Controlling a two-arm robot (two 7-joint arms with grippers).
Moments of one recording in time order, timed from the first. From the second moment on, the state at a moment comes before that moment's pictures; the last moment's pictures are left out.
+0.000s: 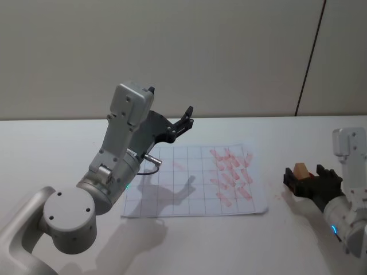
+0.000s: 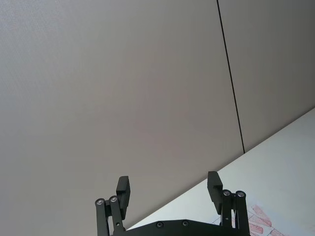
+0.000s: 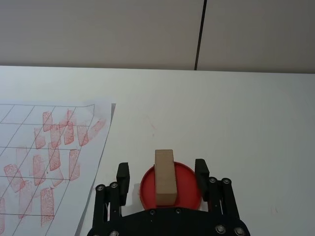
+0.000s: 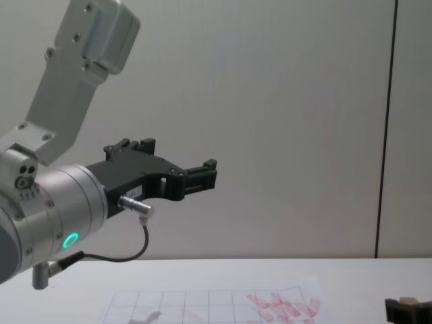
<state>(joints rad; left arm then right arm) -0.24 0.38 0.45 -1.63 -0.20 0.01 -0.01 0.05 0.20 -0.23 -1.57 0.24 0.37 -0.11</state>
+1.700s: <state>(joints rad) -0.24 0.38 0.45 -1.63 -0.20 0.01 -0.01 0.09 0.17 -0.21 -1.49 0.25 0.40 -0.10</state>
